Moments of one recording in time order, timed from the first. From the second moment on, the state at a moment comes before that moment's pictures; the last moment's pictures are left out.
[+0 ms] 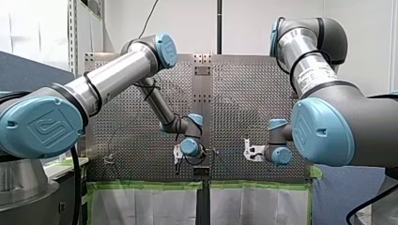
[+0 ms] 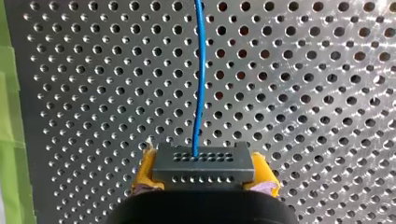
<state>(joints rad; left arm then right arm) -0.53 -2.55 -1.37 -2.64 -1.84 -1.75 1.82 -0.70 1.72 -0.89 1.30 1.54</state>
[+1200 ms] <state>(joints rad) -0.58 -2.54 -1.37 -2.74 -1.79 -1.72 1.81 -0.70 1.71 -0.88 1.29 1.54</state>
